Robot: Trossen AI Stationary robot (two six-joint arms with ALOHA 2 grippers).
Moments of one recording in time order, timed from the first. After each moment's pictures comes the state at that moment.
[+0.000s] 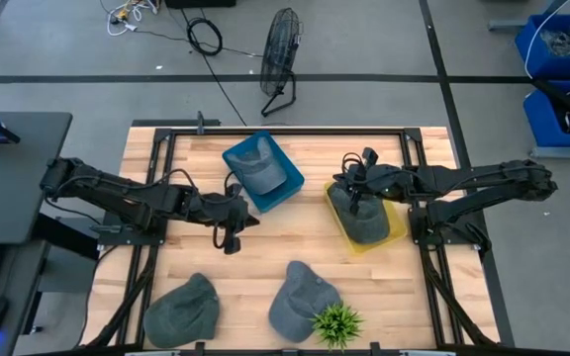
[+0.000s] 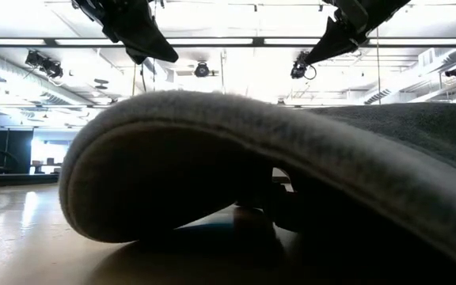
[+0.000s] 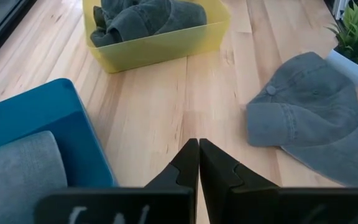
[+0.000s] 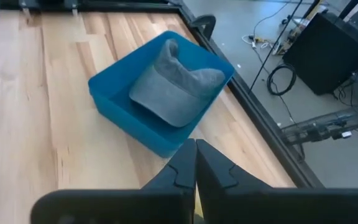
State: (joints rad) left arm -0.18 1.22 0.84 -0.24 -0.21 -0.15; right arm 0.02 1.06 0.86 -0.39 0.46 0.03
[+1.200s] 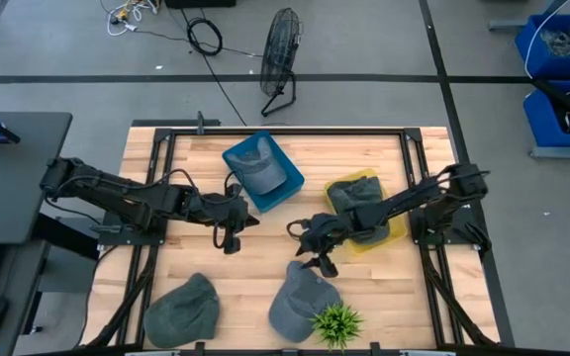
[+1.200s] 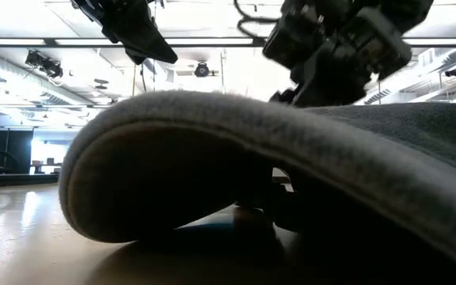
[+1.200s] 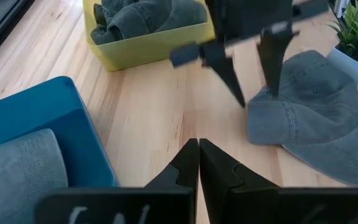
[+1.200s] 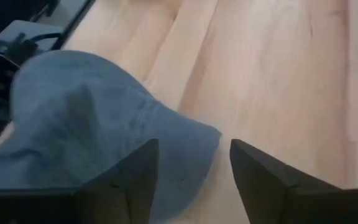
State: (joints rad) left arm -0.18 1.22 0.84 -0.24 -0.20 -0.15; right arm 0.18 1.73 0.86 0.15 -0.28 0.04
